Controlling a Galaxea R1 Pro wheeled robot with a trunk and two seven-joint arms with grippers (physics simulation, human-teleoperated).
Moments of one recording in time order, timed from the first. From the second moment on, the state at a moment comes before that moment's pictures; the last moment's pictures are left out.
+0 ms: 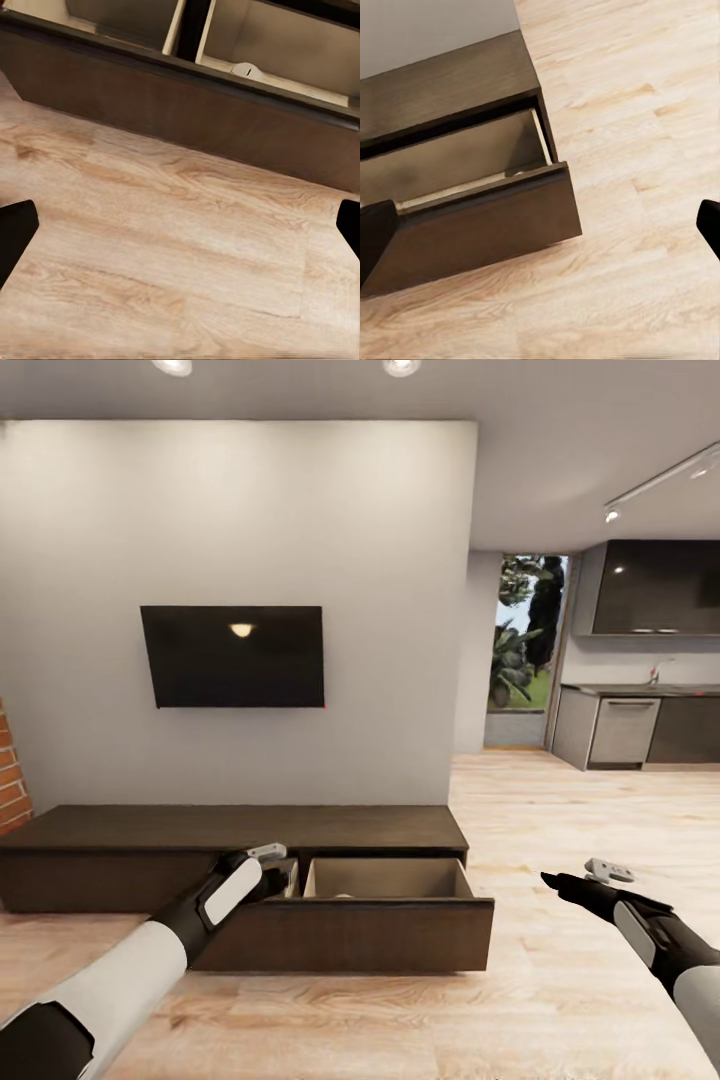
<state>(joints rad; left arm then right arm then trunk) -0.83 0.09 -0.59 -0.63 1.05 0.57 0.57 -0.73 -0.39 -0.02 -0.44 -0.36 0.26 0.22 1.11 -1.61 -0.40</state>
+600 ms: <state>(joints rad) -0.72 0.08 -0.65 -0.62 1.05 0.44 0.57 -0.73 -0.27 -0.01 -0.44 -0.25 0.18 0.22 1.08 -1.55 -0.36</state>
